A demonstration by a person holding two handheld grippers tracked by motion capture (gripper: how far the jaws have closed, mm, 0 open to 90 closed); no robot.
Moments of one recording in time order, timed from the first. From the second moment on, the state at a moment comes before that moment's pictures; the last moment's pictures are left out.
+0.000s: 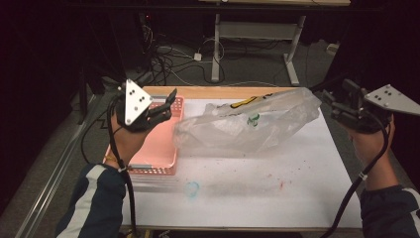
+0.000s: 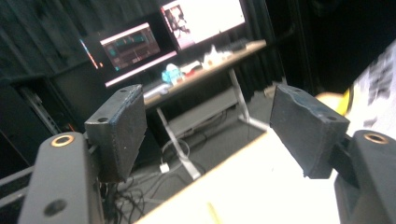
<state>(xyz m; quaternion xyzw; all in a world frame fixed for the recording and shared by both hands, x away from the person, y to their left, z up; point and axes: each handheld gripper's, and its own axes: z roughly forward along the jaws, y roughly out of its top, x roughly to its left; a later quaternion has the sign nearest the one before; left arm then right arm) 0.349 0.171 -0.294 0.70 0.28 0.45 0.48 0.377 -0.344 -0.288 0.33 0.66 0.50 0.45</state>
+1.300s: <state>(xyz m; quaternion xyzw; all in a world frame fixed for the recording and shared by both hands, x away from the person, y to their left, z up) 0.293 0.170 -0.436 0.79 0.29 0.34 0.42 0.308 -0.341 -0.425 0.29 0.76 0.45 0.36</state>
